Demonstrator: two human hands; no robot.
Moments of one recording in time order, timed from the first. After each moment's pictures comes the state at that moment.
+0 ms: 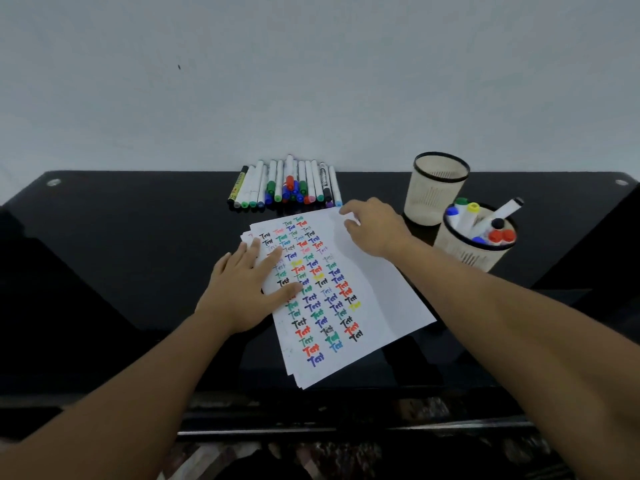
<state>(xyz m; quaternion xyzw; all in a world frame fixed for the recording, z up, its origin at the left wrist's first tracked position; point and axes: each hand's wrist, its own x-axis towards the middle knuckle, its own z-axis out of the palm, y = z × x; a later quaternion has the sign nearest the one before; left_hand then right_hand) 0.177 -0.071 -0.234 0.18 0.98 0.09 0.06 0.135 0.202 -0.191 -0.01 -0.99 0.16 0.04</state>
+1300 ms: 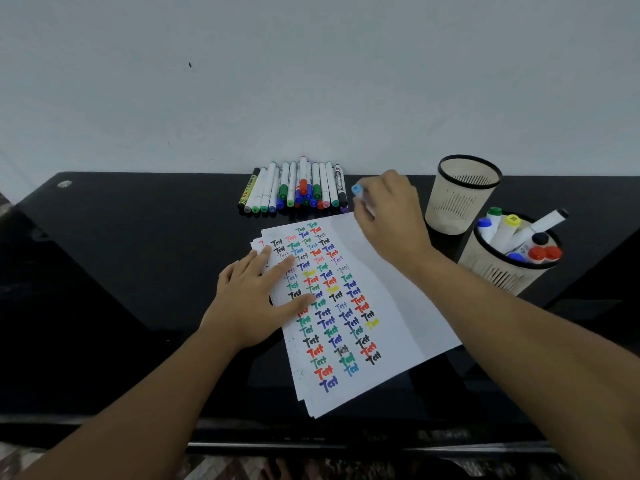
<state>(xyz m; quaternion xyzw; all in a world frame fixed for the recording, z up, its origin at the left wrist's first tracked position) 0.173 -0.074 -0.237 0.17 0.98 0.14 0.04 0.124 0.195 -0.191 0.11 -0.91 0.16 0.38</state>
